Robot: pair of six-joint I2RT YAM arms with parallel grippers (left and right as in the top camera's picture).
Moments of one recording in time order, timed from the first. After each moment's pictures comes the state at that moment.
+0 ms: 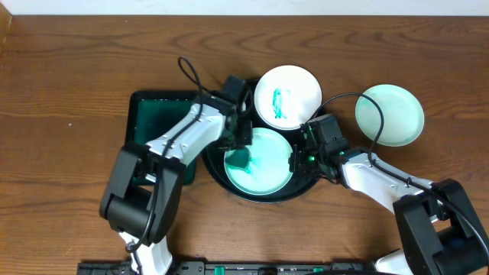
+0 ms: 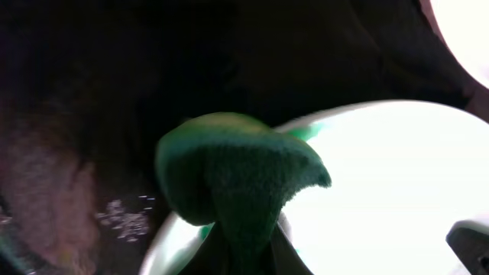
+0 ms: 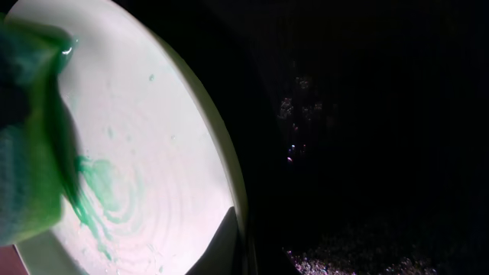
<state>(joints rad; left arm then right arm) -0.46 1.92 1.24 -0.73 0.18 -0.47 0.42 1.66 0.72 -0.18 -0.32 0.56</state>
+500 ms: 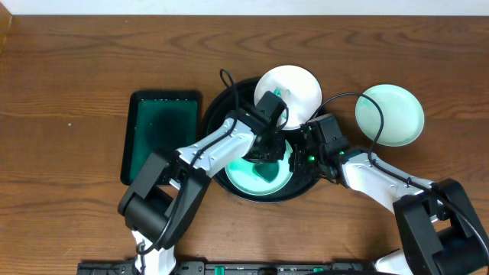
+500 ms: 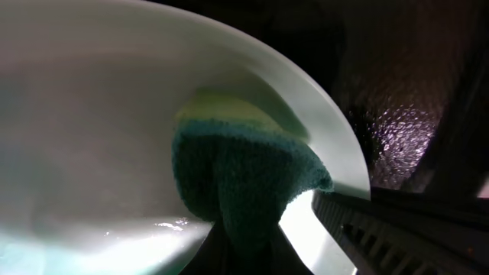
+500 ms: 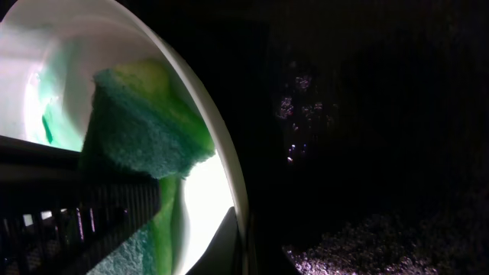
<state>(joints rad) -0.63 1.95 1.24 -0.60 0.32 -0.56 0.42 1.66 0.72 -0.18 -0.32 0.56</state>
